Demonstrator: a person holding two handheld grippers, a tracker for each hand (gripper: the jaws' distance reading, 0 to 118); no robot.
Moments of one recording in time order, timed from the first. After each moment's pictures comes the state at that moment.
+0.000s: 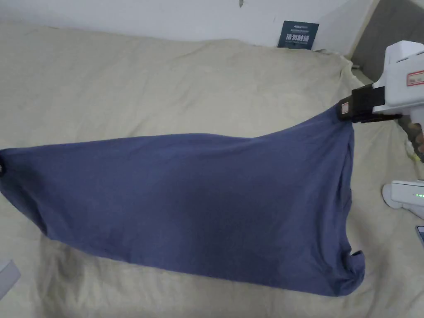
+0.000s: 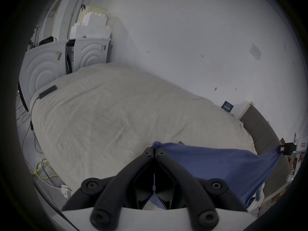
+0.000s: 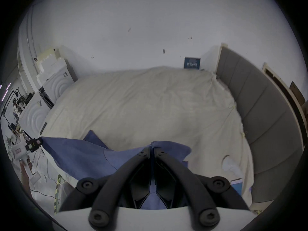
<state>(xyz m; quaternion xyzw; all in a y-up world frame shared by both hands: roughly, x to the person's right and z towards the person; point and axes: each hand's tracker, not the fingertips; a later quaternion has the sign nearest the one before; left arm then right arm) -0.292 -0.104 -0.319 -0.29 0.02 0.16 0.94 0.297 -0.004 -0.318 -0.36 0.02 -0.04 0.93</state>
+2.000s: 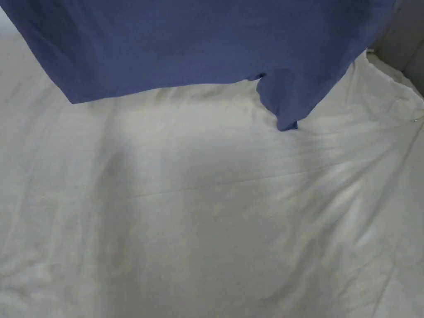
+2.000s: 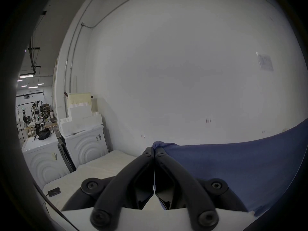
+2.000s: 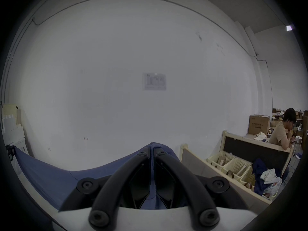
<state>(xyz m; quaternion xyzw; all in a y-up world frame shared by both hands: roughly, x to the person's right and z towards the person) -0.142 0.145 -0.730 -0.07 0.13 -0.04 0.99 0.312 0.239 -0.591 -0.03 -0.21 0.00 0.98</state>
